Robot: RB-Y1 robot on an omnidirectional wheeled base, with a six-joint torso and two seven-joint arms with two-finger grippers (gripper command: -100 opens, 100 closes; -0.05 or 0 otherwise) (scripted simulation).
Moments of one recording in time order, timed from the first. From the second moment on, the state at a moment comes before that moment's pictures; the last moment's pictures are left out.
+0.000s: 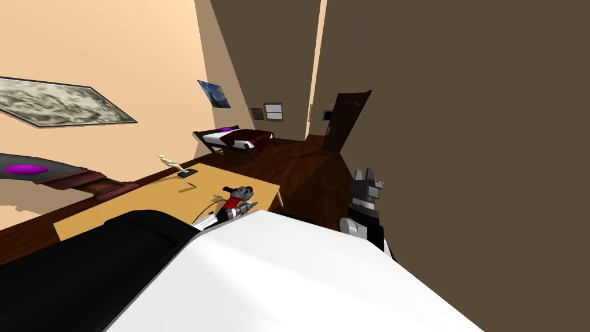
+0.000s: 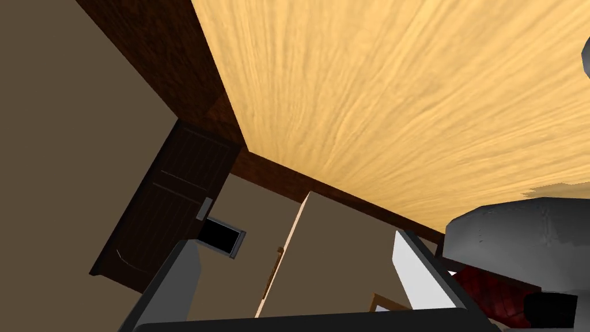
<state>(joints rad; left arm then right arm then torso) 0.45 0.68 0.04 -0.97 -0.71 -0.86 -0.02 0.50 0.01 0.05 -2.25 -0.03 -0.37 -0.10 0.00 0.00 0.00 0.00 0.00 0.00</state>
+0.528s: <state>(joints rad) 0.46 0.73 0.04 -0.72 -0.82 -0.91 -0.06 0.50 0.01 0.05 -2.25 -0.03 -0.37 -0.10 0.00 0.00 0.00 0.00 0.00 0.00</state>
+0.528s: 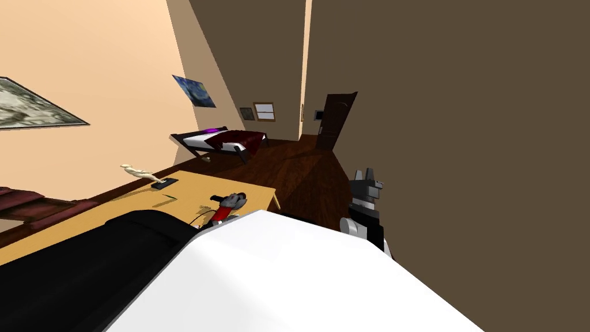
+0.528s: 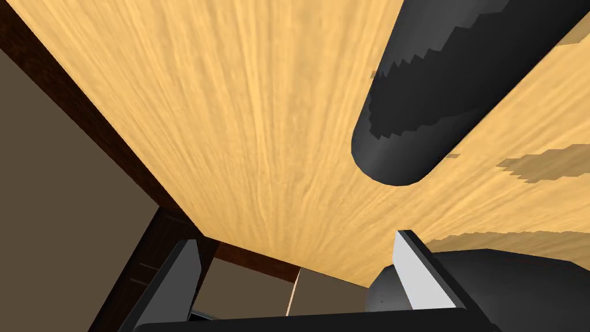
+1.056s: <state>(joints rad) 0.46 0.78 0.02 -0.54 -0.91 -0.94 -0.05 0.50 0.01 0.05 -2.25 -0.03 -0.37 -0.10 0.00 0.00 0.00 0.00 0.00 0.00</state>
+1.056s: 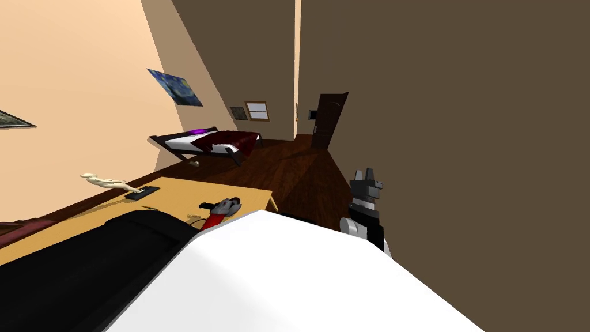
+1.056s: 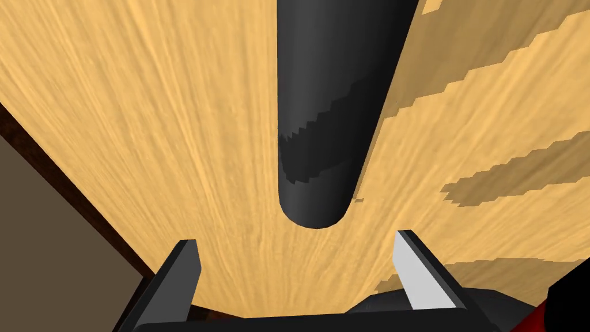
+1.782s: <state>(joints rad) 0.48 0.80 0.01 -0.41 -0.98 -0.96 -0.05 0.50 0.01 0.05 -2.25 -0.03 -0.37 -0.10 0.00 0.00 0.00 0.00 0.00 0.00</state>
